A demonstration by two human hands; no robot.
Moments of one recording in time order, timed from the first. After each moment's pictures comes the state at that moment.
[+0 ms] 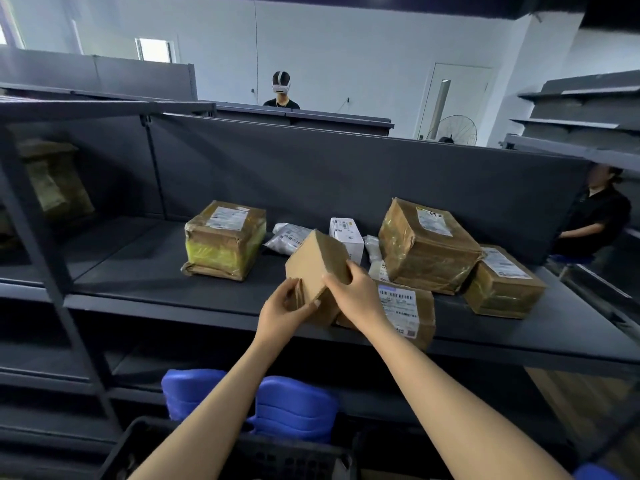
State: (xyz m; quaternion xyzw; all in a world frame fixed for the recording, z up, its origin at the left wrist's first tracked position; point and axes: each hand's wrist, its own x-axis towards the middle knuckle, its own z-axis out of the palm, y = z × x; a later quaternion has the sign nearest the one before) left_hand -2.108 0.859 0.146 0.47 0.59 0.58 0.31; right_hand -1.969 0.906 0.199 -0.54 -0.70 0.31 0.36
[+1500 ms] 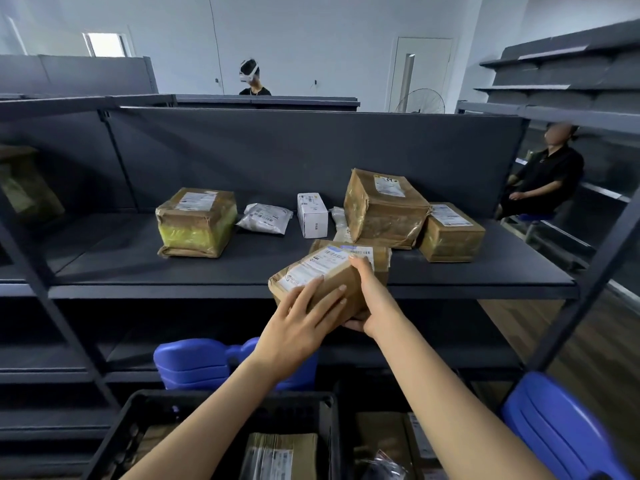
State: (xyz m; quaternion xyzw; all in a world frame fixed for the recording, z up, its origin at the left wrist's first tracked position) left_hand -2.035 0.754 0.149 0.81 0.40 0.20 -0.39; right_hand -1.884 0.808 0.196 -0.53 -0.31 0.67 0.42
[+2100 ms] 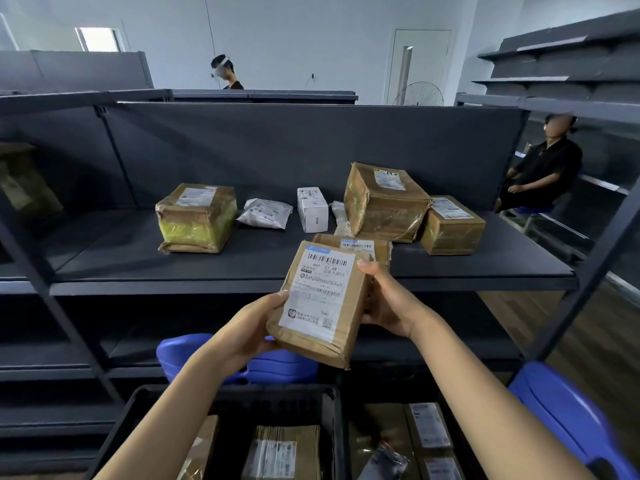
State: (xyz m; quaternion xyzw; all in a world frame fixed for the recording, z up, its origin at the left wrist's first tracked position) left_hand -2.087 0.740 0.165 0.40 0.48 0.44 0.64; right_hand -1.850 0.813 0.179 -0.37 -0.50 0.70 0.34
